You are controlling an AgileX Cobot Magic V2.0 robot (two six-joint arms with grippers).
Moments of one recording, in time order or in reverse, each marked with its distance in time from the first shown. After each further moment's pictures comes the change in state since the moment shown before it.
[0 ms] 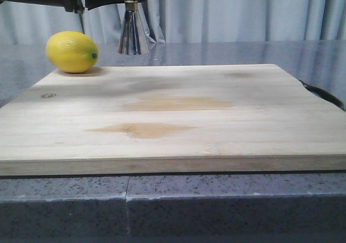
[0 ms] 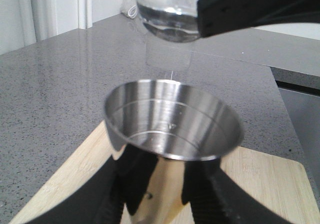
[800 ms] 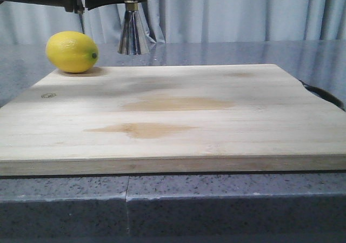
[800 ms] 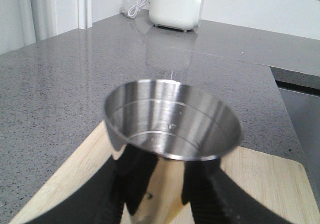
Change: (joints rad) left arm 0.000 0.000 0.000 0.000 0.000 0.000; right arm 0.047 0.000 0.000 -0.221 -0.008 -0.024
